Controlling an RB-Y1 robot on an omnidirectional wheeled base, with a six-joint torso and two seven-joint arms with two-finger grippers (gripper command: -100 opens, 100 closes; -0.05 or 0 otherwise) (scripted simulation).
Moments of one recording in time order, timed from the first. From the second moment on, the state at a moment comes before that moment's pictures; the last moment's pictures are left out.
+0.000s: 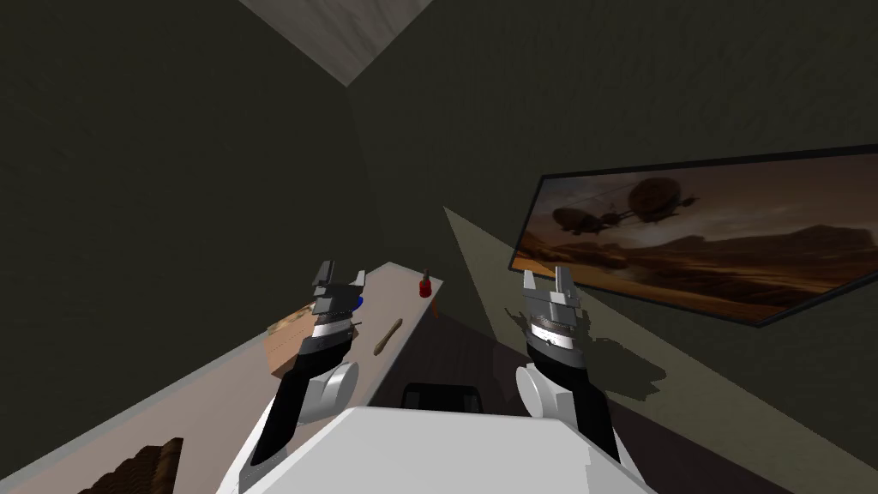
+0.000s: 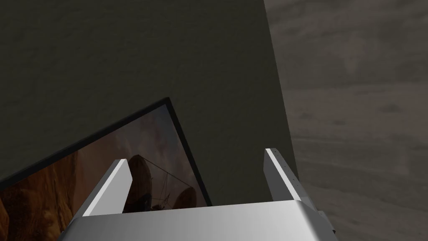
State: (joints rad) left arm 0.54 0.00 0.07 -2.37 0.09 -0.40 0.09; right arm 0.52 0.05 0.06 -2.32 -0.10 -0.57 0.07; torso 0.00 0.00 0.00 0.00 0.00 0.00
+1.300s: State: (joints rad) left arm 0.48 0.18 0.07 -2.11 0.35 -0.27 0.14; right arm 0.52 0.05 0.06 -2.32 -0.10 -0.57 0.07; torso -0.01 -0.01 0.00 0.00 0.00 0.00
